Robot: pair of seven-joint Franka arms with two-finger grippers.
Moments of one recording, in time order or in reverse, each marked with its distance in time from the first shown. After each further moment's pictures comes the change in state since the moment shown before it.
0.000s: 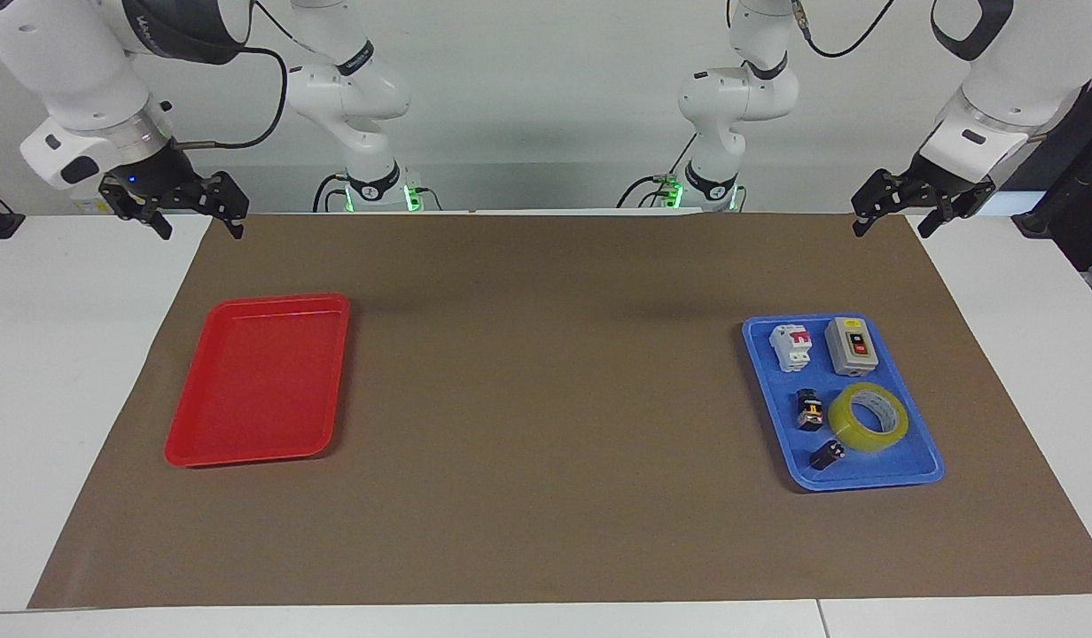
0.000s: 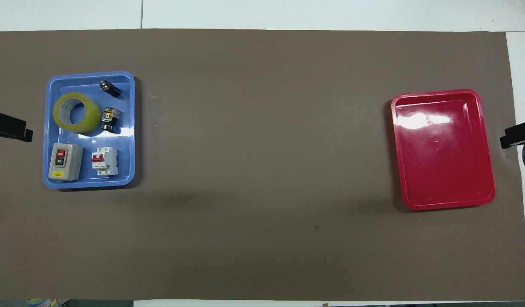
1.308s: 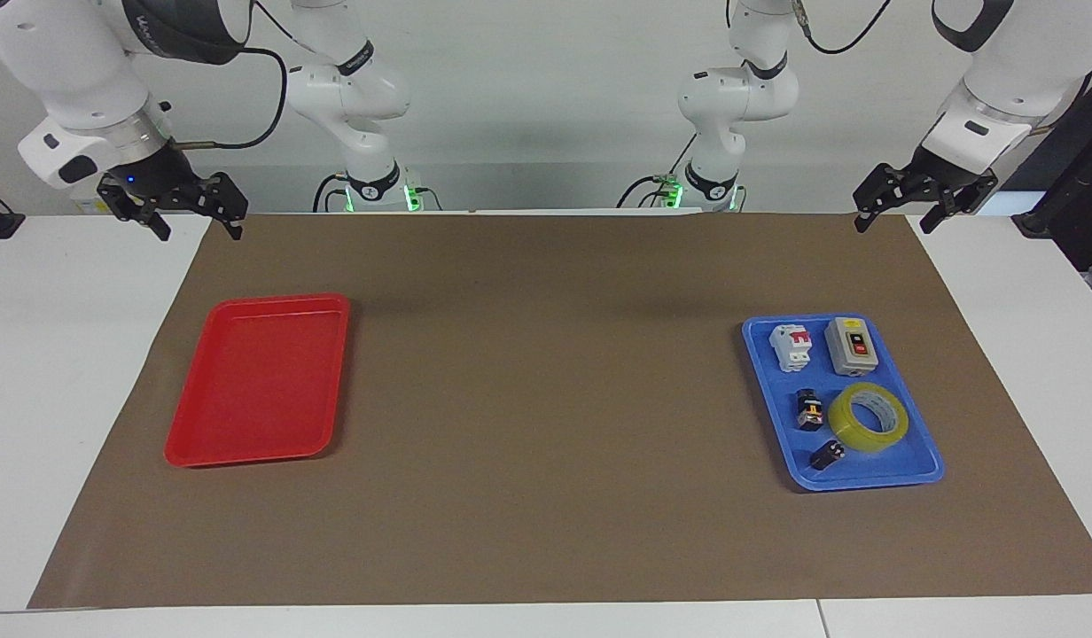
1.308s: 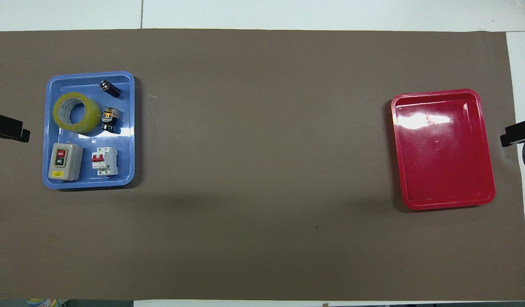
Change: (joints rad) left arm 0.000 -0.012 0.000 0.000 0.000 0.001 -0.001; right arm 0.000 0.000 0.000 0.000 0.000 0.013 0.000
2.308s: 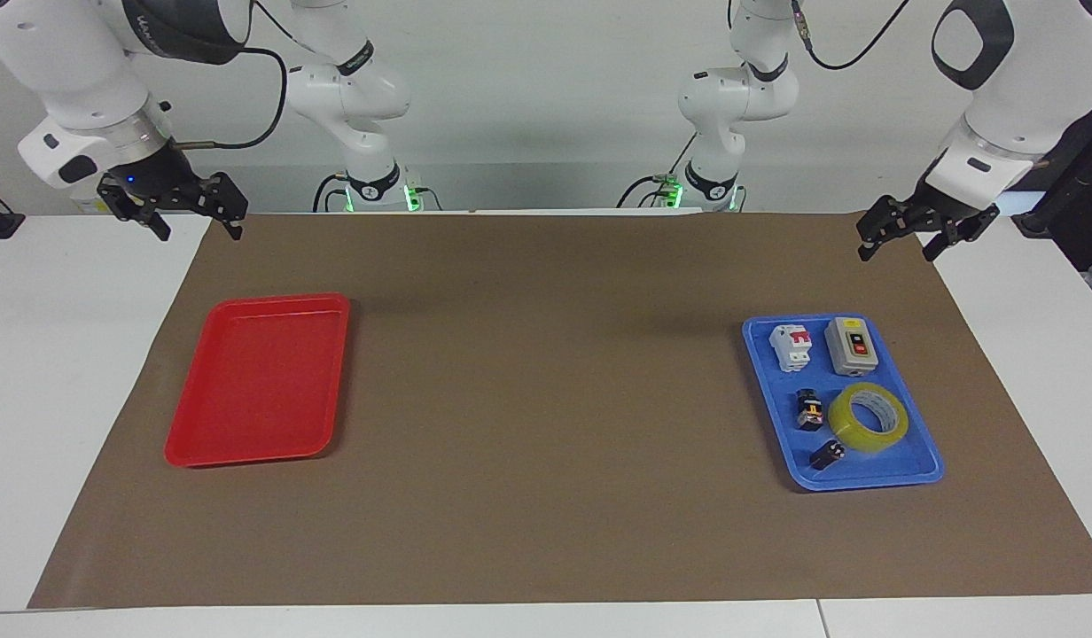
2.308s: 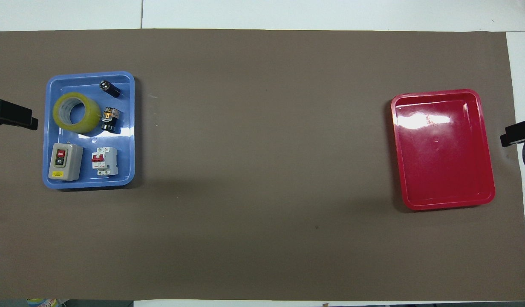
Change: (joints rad) left arm 0.011 0.083 0.005 -0.003 0.000 0.111 -0.004; right arm 0.000 0.000 0.000 0.000 0.000 0.000 0.000
